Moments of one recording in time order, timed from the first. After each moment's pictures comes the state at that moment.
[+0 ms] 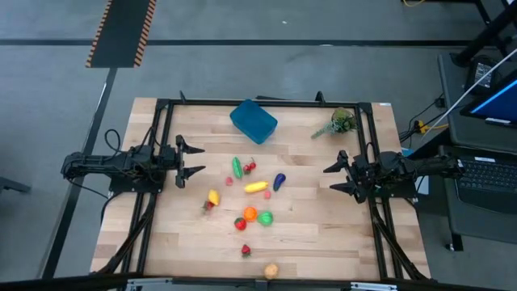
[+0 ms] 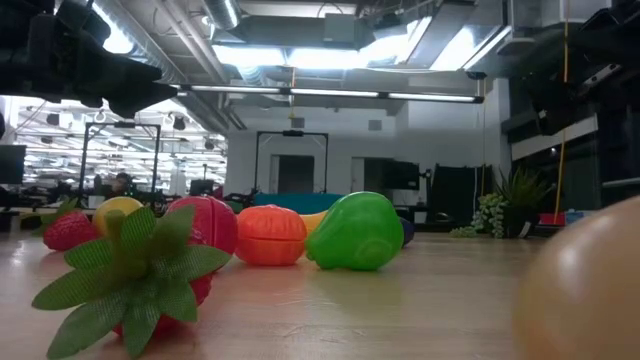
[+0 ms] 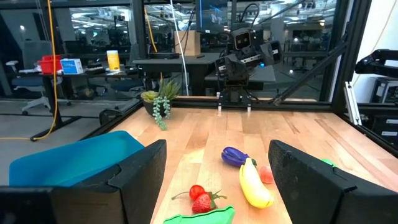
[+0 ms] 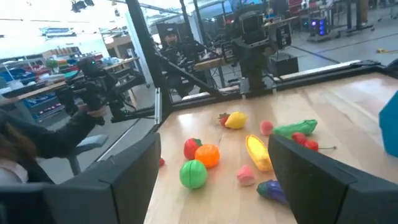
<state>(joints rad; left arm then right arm) 0.01 0.01 0.01 0.04 -0.16 0.01 0.13 0.01 0.01 0.05 -0.07 0.27</state>
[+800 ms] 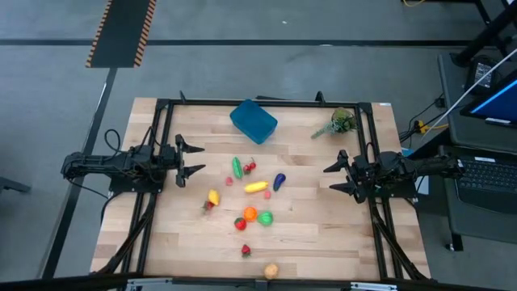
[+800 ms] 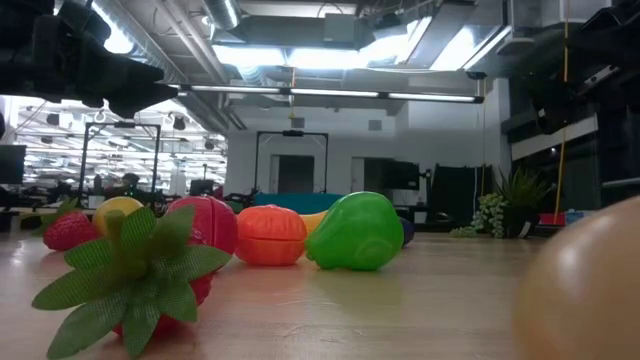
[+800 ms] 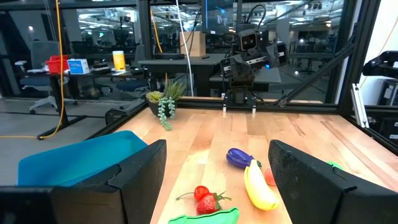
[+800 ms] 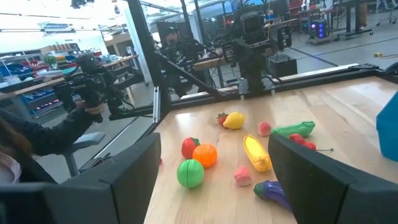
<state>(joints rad) 0.01 0.01 0.01 0.04 -0.18 0.00 0.13 0.01 0.01 0.05 -0.07 0.25</state>
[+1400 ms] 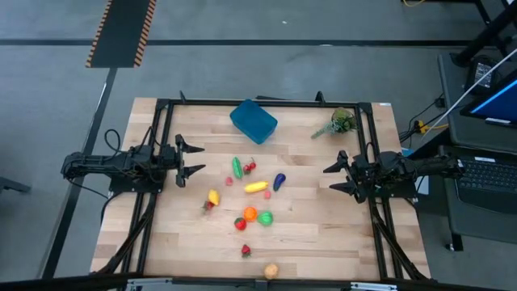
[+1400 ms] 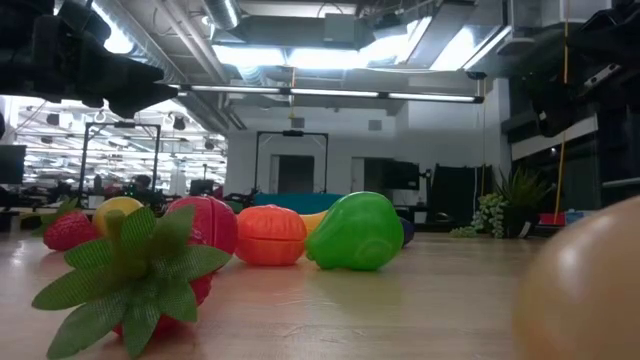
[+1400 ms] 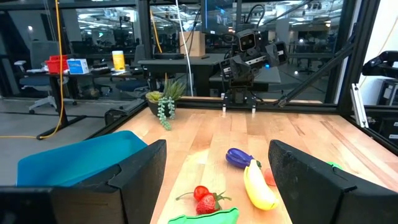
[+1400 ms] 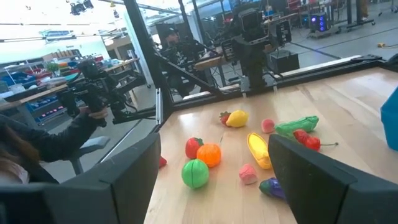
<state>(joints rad) 0.01 0.01 0.01 0.04 -0.18 0.00 0.13 0.01 0.01 0.05 -0.07 0.30</state>
